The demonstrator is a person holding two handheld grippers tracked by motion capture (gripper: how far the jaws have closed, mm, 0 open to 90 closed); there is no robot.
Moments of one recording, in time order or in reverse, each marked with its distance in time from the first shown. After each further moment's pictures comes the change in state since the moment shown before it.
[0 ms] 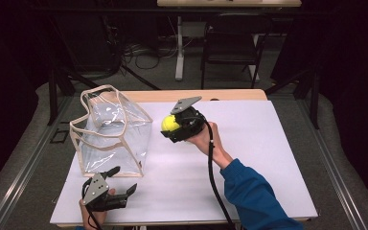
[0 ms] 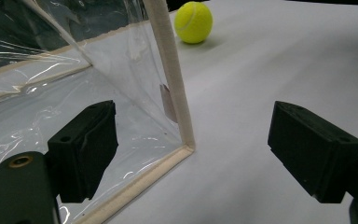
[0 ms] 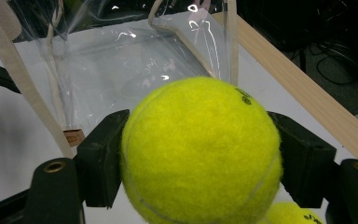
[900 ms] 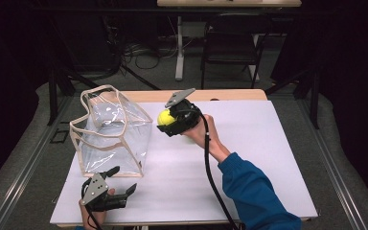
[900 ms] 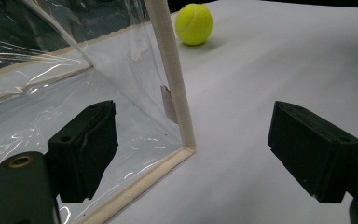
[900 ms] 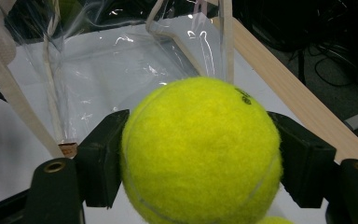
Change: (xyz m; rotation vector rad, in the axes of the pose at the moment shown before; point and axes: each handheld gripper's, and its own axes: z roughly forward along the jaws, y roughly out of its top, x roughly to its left) left arm 0.000 0.000 -0.001 -0.010 0.001 -0.002; right arm -0.004 0.023 0.003 0.025 -0.003 -0.018
